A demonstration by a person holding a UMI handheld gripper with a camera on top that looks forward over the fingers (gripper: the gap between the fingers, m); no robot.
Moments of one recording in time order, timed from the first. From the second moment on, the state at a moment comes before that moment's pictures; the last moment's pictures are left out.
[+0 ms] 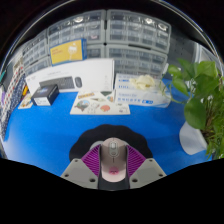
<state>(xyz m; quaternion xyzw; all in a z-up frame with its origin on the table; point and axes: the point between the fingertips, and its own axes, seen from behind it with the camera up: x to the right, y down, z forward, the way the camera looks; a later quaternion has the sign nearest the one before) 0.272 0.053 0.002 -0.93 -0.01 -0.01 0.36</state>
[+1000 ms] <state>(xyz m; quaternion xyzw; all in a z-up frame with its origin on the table) 0.138 -0.006 0.185 -0.89 0.01 -0.03 0.46</state>
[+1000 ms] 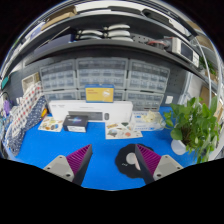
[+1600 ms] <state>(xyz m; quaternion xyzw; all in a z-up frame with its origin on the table) -0.022 -0.120 0.183 -0.88 -0.01 0.00 0.47</state>
